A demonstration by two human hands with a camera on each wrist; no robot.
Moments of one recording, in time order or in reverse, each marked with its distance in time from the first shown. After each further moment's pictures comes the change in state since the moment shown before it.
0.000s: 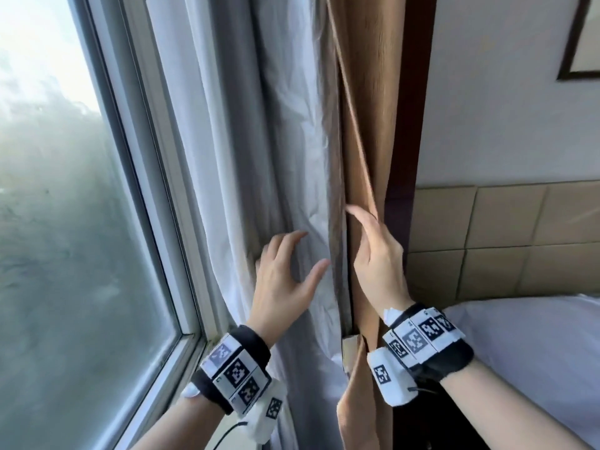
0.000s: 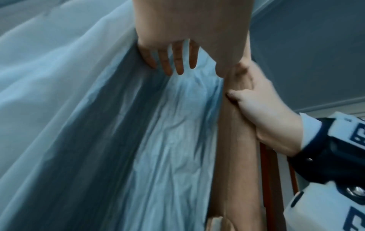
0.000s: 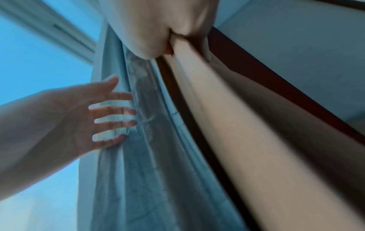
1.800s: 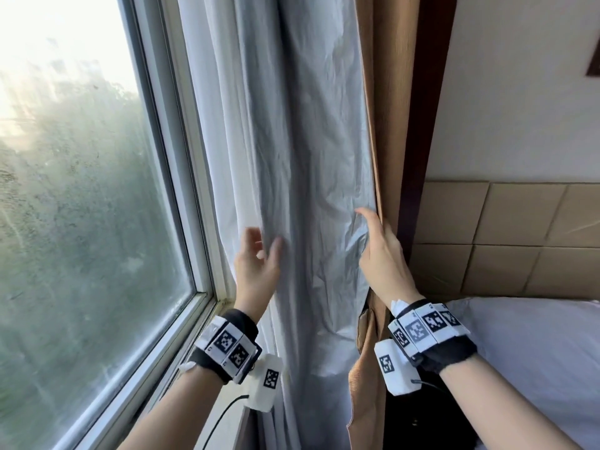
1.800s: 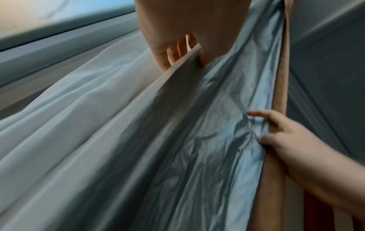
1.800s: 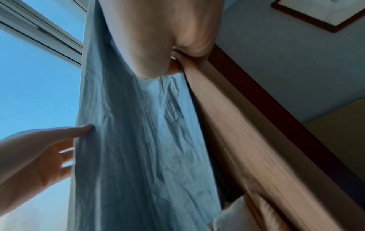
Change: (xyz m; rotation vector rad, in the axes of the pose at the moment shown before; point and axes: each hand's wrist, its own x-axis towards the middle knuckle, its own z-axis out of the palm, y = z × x) left_hand -0.044 0.019 -0.010 -0.254 0.333 -0.338; right_hand -0.030 -0.019 -0.066 -0.120 -0.351 0.236
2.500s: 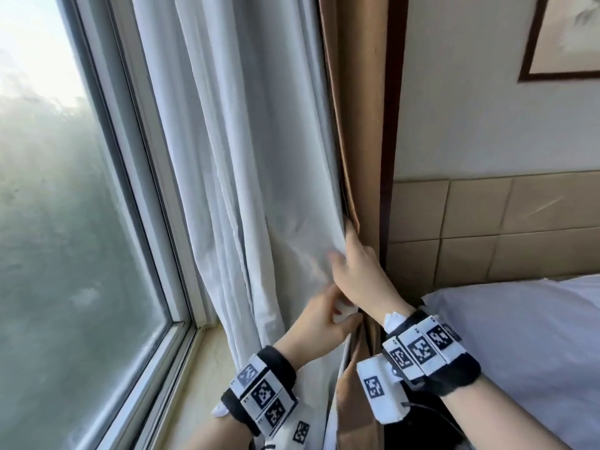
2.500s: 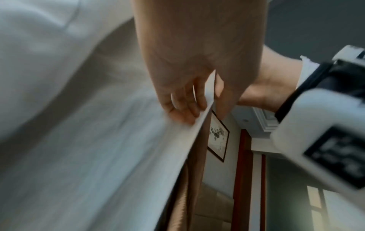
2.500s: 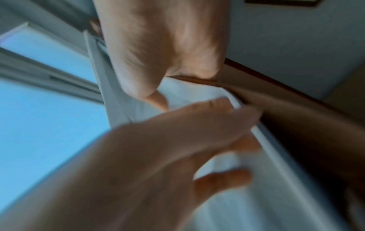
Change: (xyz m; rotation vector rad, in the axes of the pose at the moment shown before) left_hand -0.047 0.006 0.046 0.063 -0.886 0.208; right_hand 0.000 -0.029 0.014 0.154 -0.185 0.229
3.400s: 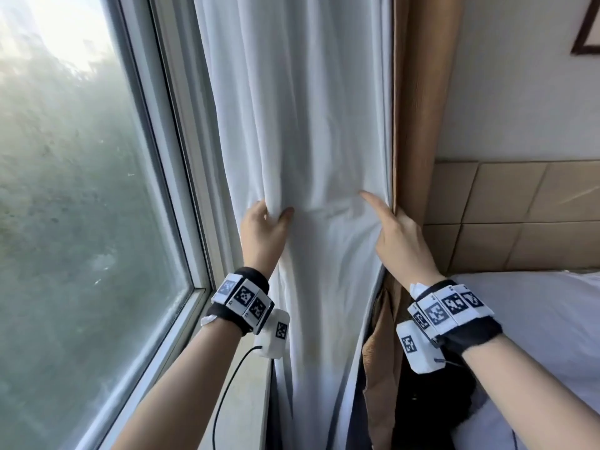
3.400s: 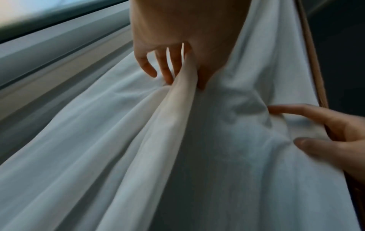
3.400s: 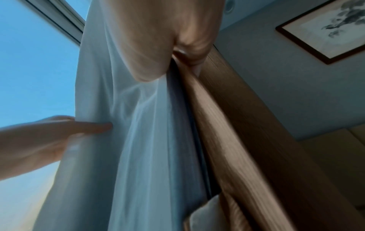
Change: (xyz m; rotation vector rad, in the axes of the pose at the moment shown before) left_hand 0.027 -0.063 -0.108 0.083 0.758 -0.239; right_hand 0.014 0.018 0.007 -0.422 0.187 -0.161
